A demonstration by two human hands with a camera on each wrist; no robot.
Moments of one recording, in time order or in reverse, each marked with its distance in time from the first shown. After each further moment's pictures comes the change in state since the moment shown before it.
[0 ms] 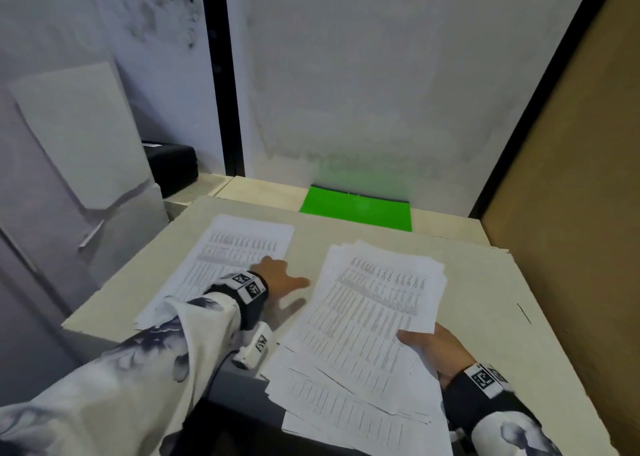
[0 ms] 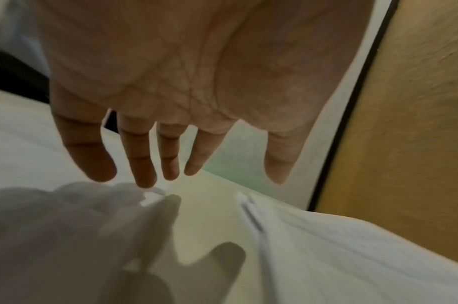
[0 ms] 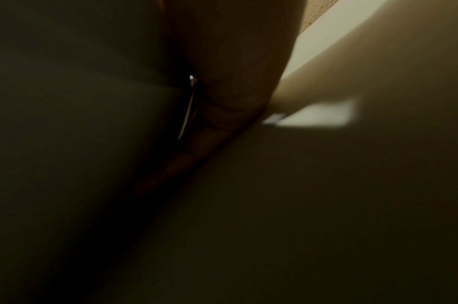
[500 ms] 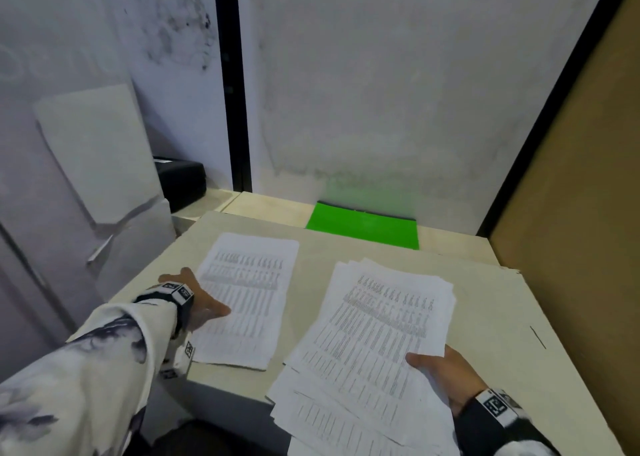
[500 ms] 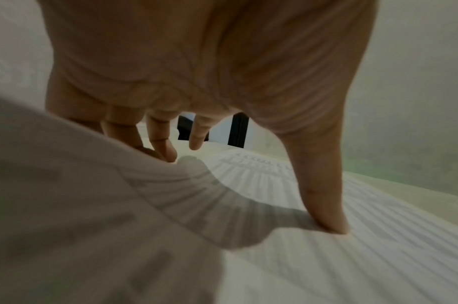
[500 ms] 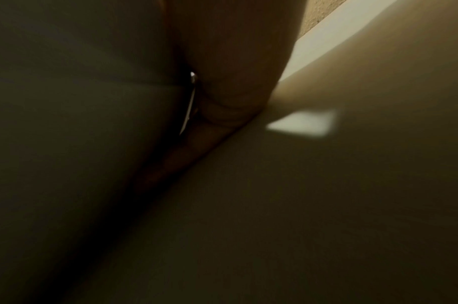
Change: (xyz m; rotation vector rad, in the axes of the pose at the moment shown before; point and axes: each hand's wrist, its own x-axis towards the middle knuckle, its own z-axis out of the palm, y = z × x) left_hand -0.011 -0.128 -0.033 0.018 0.190 -0.469; right_hand 0.010 0.001 -0.004 0.080 -0.096 -0.070
